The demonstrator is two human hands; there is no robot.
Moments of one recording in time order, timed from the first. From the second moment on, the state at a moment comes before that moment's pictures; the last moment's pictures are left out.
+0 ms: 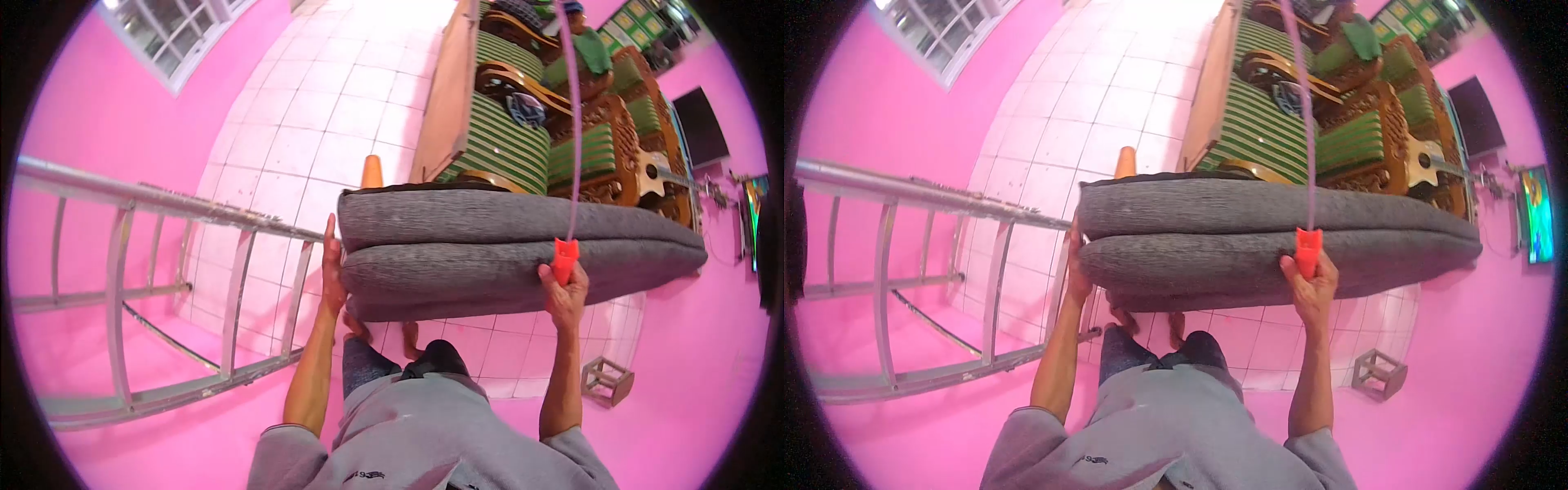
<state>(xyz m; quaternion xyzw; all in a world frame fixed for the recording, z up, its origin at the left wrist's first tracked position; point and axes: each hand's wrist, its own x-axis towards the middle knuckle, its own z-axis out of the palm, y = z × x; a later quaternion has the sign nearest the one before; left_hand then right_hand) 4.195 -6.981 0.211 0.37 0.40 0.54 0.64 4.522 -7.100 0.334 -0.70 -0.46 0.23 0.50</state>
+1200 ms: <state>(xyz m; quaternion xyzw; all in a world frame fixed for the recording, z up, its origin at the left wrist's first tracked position) 4.219 -6.770 0.142 0.78 0.27 0.55 0.10 4.569 -6.990 0.320 -0.68 -0.42 0.23 0.55</state>
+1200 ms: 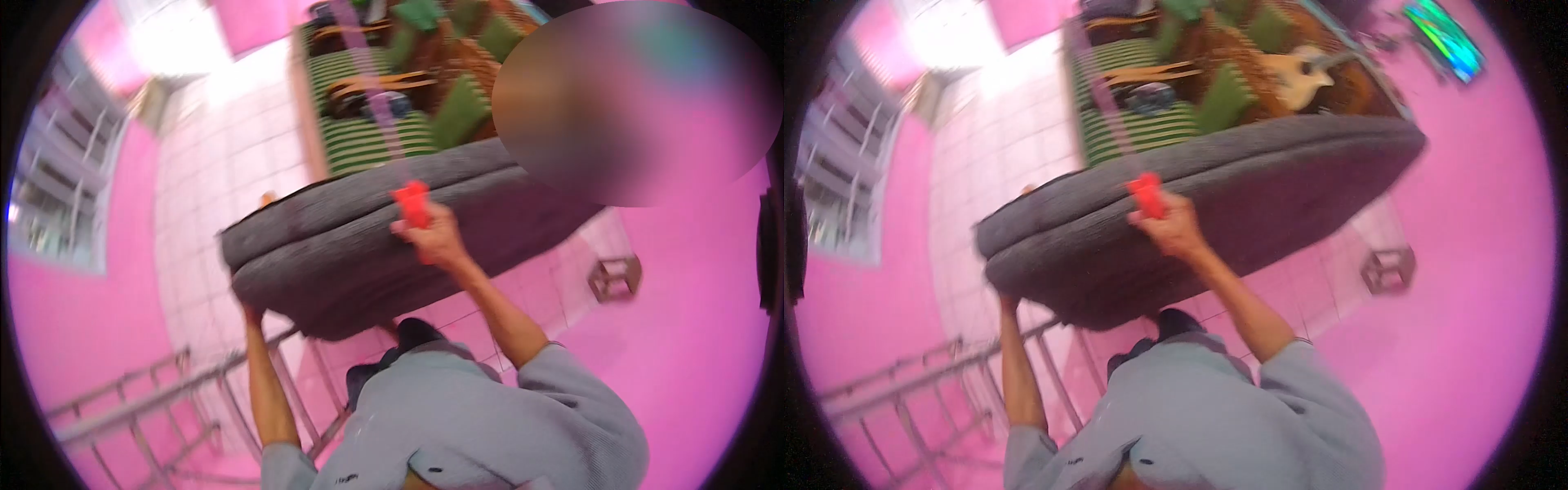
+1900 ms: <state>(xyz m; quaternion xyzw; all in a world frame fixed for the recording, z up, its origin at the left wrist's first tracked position) 3.953 -7.165 0.155 -0.30 0.85 0.40 -0.15 4.524 -7.001 0.353 -0.63 -0.51 0.32 0.50</state>
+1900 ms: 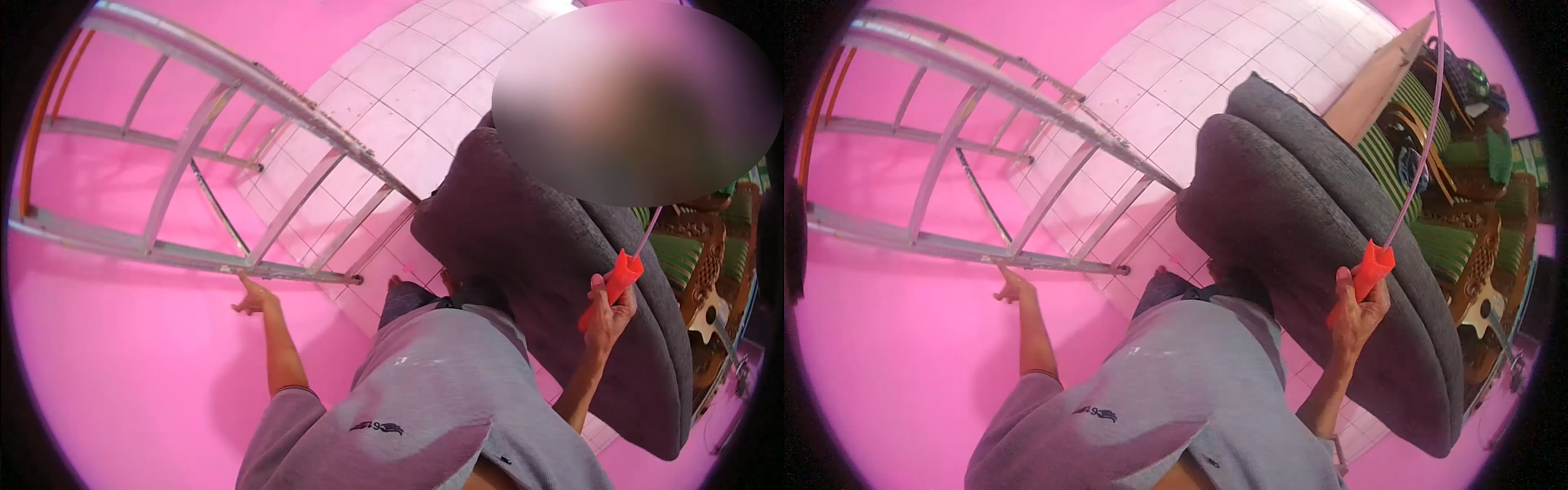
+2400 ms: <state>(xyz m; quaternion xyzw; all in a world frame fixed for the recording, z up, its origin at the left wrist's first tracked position) 3.867 -7.188 0.142 0.13 0.77 0.63 0.04 4.417 -7.040 0.367 -0.58 -0.53 0.37 0.50</state>
